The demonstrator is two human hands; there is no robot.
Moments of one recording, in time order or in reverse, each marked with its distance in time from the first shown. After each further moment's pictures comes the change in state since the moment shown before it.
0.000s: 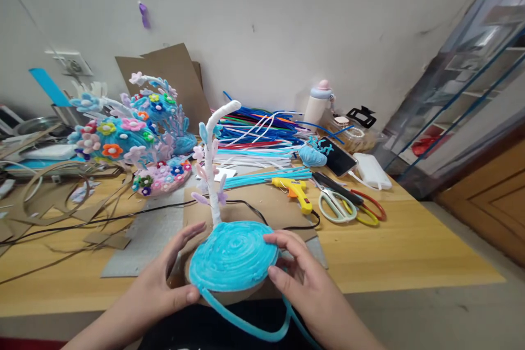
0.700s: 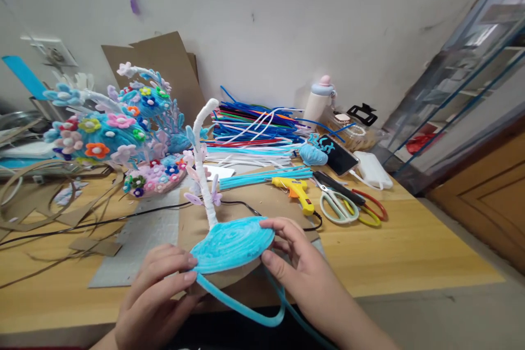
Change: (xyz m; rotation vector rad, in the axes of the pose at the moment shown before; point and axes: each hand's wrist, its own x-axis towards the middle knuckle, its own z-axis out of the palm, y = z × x) left_hand 0.008 -0.003 0.009 0.588 0.465 0.989; right_hand 0.023 -0.020 0.008 -0.034 0.004 -0.035
